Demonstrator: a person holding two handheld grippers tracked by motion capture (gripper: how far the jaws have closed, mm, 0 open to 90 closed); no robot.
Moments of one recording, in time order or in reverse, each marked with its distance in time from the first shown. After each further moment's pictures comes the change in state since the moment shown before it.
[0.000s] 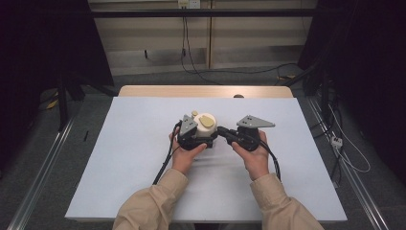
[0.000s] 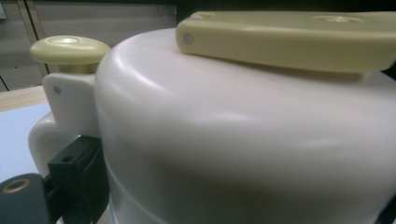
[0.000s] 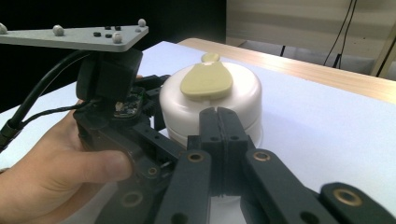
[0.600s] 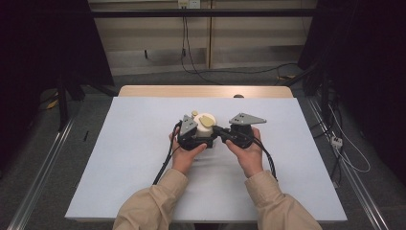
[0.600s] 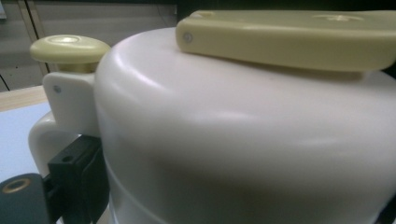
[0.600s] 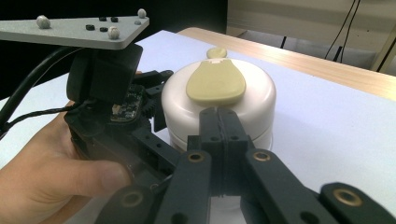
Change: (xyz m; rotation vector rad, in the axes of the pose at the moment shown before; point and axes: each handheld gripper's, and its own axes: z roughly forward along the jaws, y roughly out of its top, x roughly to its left) left arm 0.000 0.000 0.000 0.003 0.001 0.003; right arm 0.005 0.006 0.015 0.052 -0.010 -0.018
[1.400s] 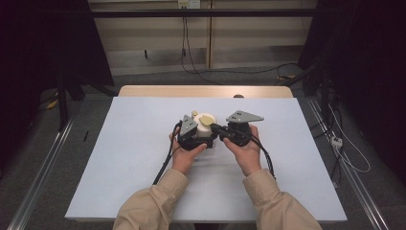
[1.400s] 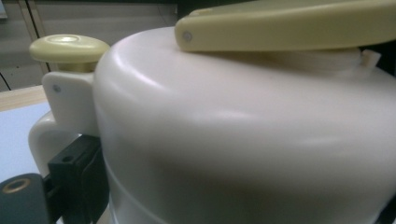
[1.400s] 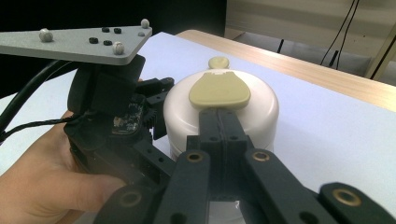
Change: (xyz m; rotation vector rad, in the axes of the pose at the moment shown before) left arm 0.000 0.000 0.000 0.003 0.002 0.001; right arm 0.003 0.008 0.003 -0.004 -0.010 -0.025
